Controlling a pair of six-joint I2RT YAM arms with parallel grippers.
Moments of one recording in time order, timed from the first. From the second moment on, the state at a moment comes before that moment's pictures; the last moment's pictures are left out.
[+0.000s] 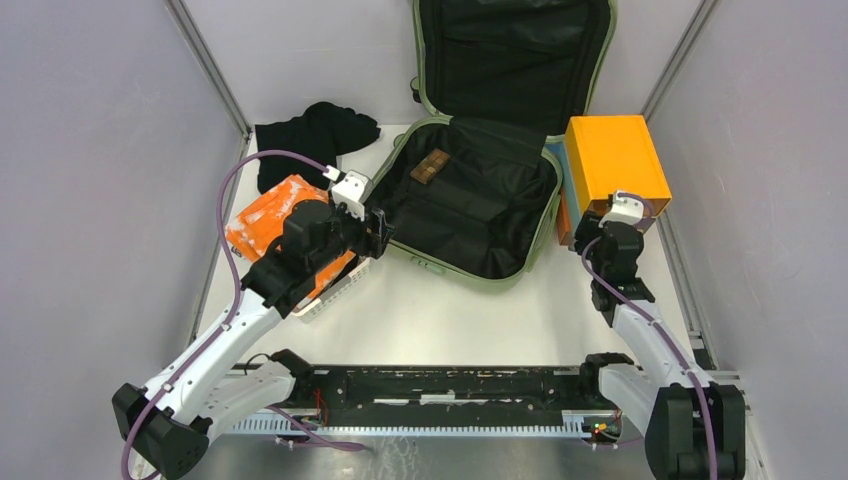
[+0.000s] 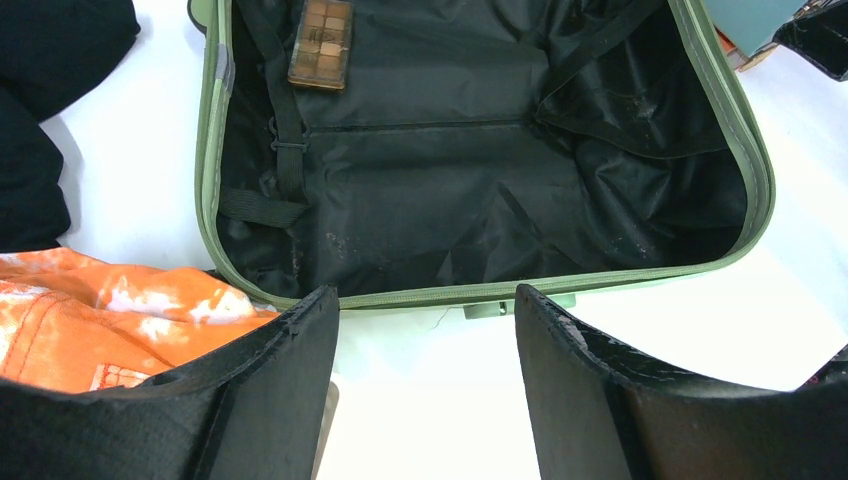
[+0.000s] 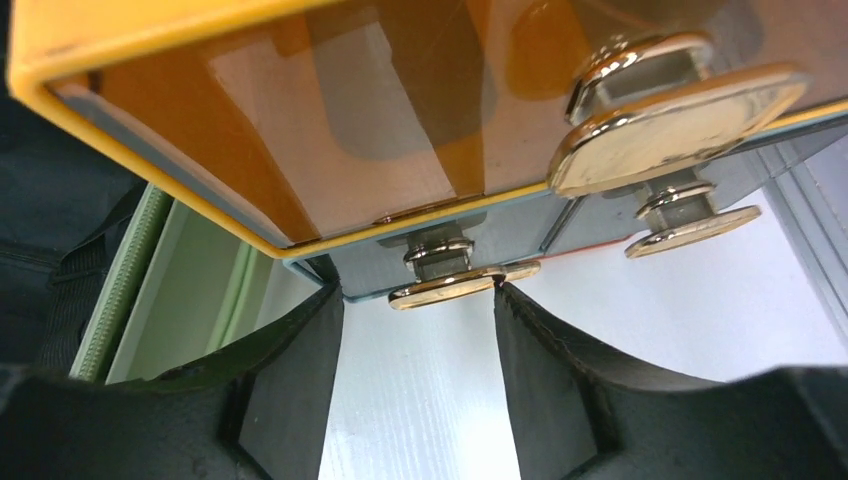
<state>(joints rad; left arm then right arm) -0.56 0.91 0.85 -0.27 0.03 -0.07 0.04 0.95 0.41 0.16 0.22 0.19</state>
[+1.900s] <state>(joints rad) -0.58 0.90 0.84 -0.27 0.06 -0.07 -0.58 1.11 0.72 0.21 -0.16 0.65</state>
